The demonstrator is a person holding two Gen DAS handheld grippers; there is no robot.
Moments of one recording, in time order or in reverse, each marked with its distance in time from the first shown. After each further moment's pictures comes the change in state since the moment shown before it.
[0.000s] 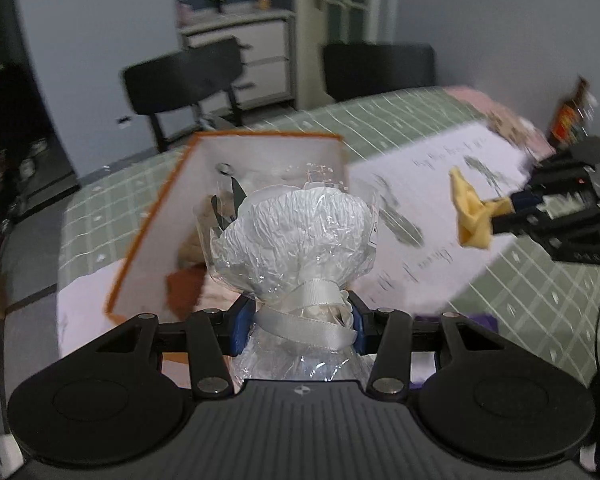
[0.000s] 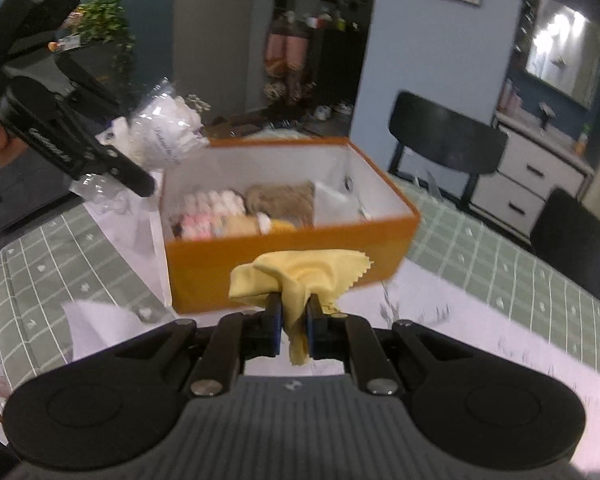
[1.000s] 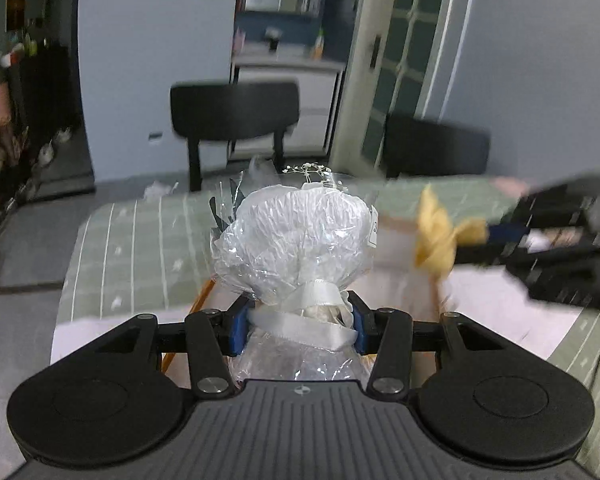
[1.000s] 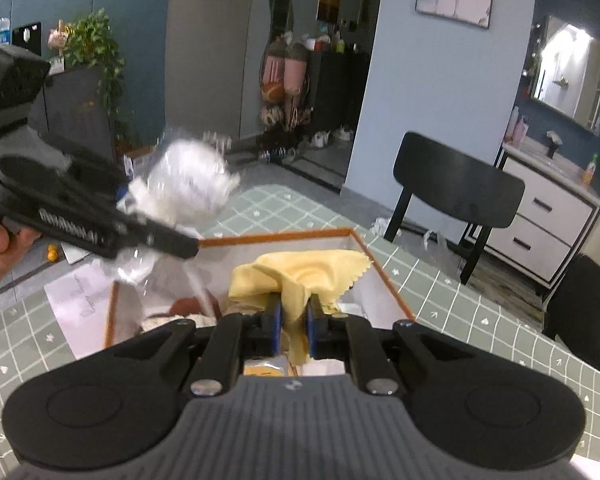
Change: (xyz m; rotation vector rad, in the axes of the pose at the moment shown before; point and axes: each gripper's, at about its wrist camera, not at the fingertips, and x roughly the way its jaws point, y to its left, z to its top) left arm 0.056 0.079 0.037 -0.168 -0.118 0.001; right arm 0.096 -0.009 0.115 0.005 -0.044 -0.017
